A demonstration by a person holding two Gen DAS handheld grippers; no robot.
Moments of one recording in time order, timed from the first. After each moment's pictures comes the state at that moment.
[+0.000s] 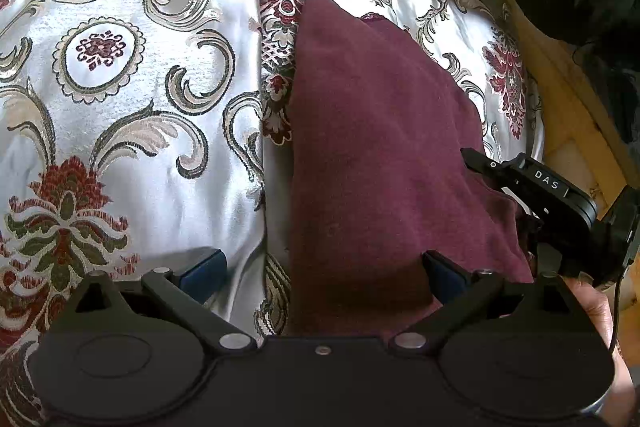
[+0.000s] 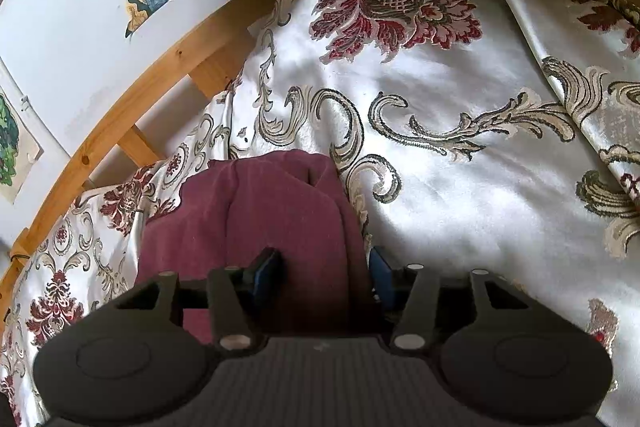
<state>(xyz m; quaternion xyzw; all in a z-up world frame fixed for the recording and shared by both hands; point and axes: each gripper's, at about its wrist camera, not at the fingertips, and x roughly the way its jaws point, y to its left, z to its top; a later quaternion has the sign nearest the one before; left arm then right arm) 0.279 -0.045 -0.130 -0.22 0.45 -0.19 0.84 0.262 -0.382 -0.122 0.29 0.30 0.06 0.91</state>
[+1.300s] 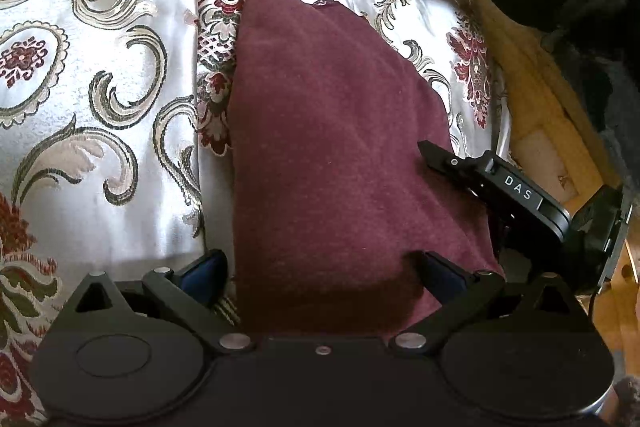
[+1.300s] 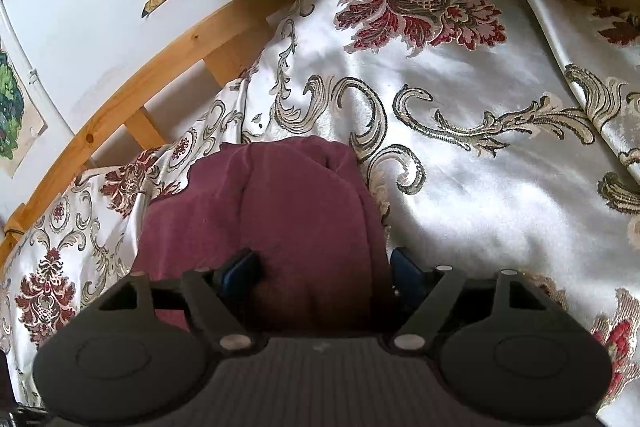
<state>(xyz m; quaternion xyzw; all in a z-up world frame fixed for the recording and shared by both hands) 0.305 -0.063 -0.138 -0.23 0.45 -0.26 0.83 0.262 -0.365 -0.124 0.25 0.29 0.06 0.92</state>
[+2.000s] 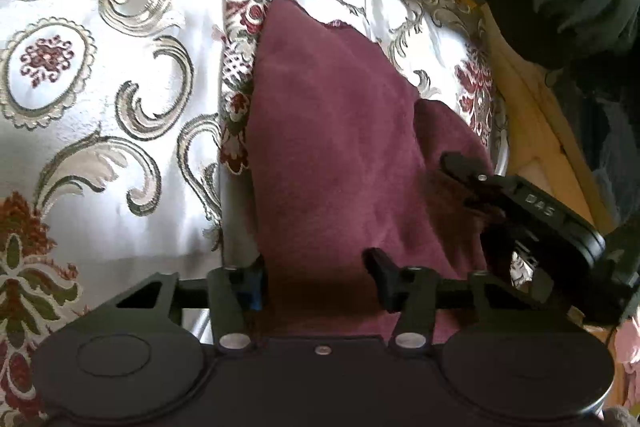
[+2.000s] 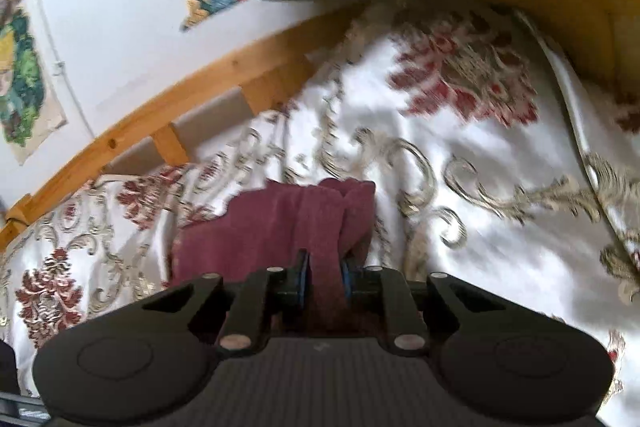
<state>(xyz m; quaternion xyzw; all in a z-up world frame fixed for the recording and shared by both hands) 0.307 -0.046 -0.131 -0.27 0.44 -0.24 0.82 0.246 -0.335 -0.077 0.19 0.23 0.06 0.95</state>
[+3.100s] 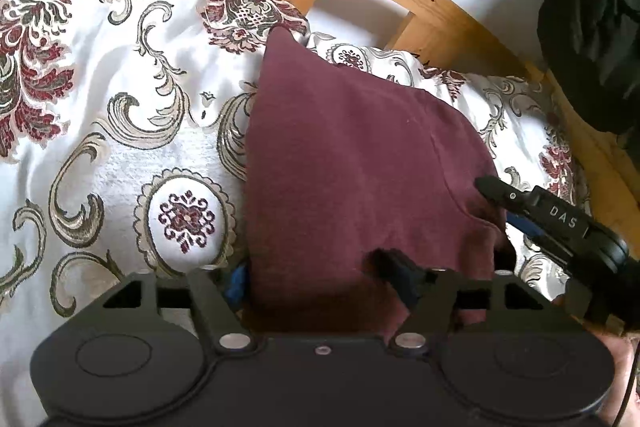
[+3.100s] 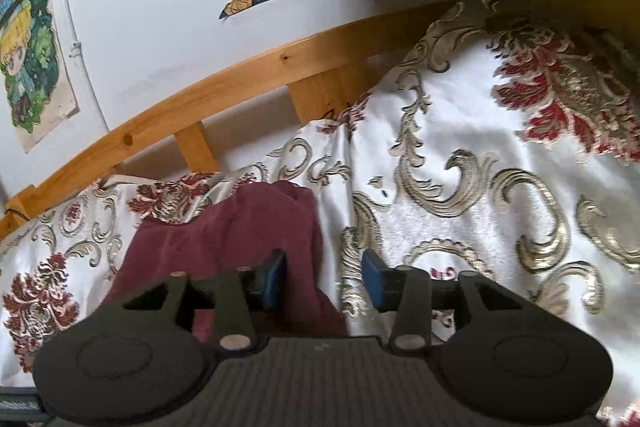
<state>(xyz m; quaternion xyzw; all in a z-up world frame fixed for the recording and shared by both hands) 0.319 0.007 -0.103 -0.21 0.36 -0.11 0.90 0.317 -0.281 -0.079 0.16 0.21 0.08 0.96</state>
